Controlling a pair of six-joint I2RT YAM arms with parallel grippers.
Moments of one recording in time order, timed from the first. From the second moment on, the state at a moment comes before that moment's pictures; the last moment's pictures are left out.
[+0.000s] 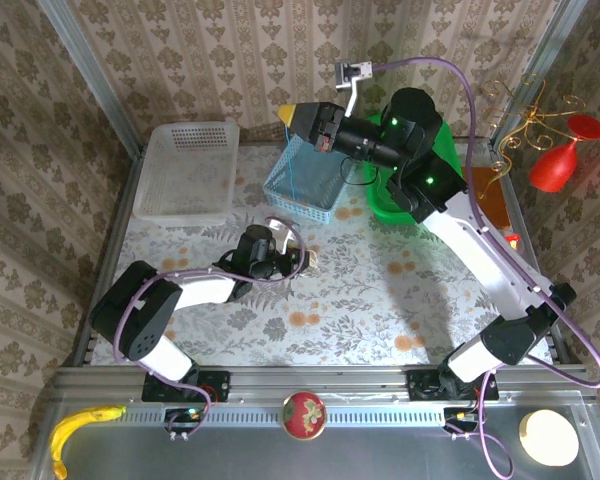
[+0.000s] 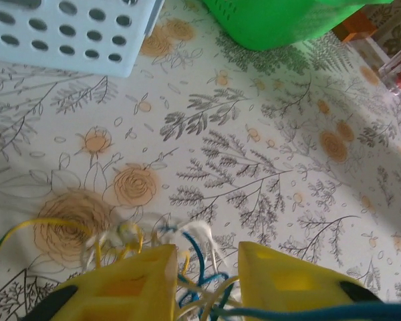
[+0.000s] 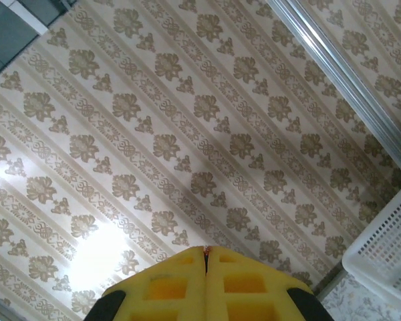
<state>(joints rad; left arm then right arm) -0.69 1.57 0.60 0.44 0.31 -0.35 0.60 1.54 1.84 -0.07 -0.51 0.84</state>
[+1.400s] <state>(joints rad) -0.65 0.86 0.56 -0.03 0.29 -0.36 0.41 1.47 1.71 -0.06 -0.51 0.85</state>
